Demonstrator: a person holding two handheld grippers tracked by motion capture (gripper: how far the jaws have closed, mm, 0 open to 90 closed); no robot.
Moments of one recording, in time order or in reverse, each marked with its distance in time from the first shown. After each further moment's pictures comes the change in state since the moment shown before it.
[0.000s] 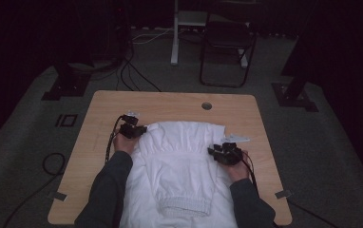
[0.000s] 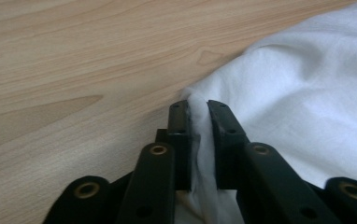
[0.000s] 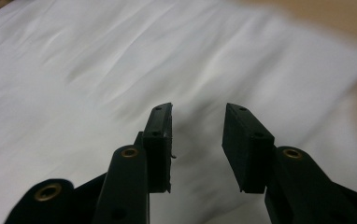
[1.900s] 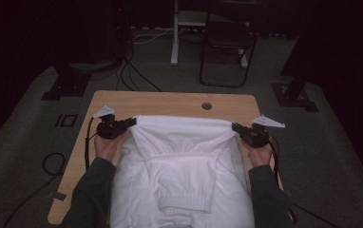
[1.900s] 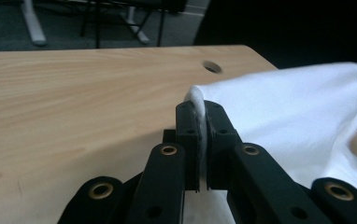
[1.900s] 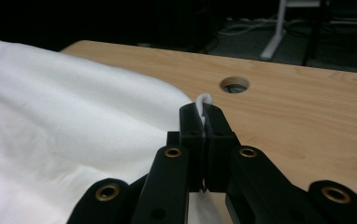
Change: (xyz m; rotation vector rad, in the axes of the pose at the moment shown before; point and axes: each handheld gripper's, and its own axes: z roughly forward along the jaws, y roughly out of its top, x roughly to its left) left arm -0.006 -0.011 -0.131 -0.333 -0.233 -0.002; right arm -0.059 0.037 -0.069 -0.261 -0.005 0.076
